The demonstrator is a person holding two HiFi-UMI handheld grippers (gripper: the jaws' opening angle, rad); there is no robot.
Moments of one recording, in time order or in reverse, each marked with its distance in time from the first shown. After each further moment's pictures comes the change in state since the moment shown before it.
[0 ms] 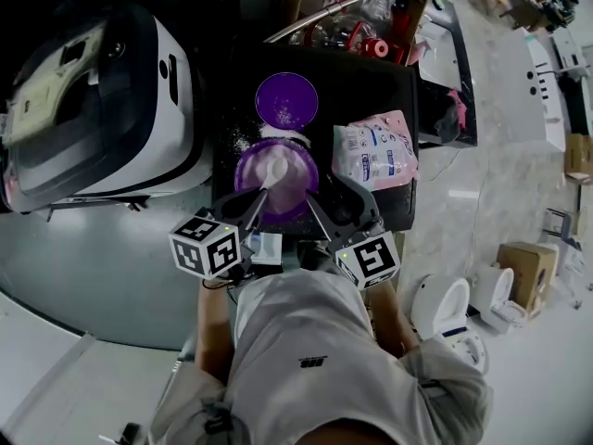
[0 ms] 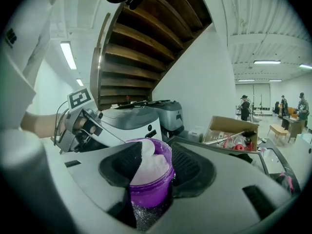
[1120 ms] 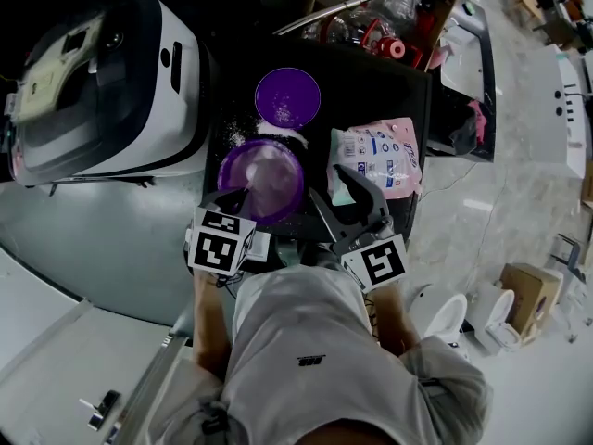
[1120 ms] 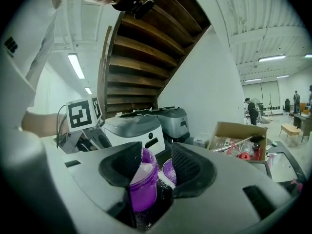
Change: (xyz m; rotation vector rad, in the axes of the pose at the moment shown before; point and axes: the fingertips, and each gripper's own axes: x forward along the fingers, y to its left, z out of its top) left arm 0.020 0.020 -0.021 0.244 0.381 0.470; right arm -0.011 -0.050 0.020 -0.004 -0.070 0.122
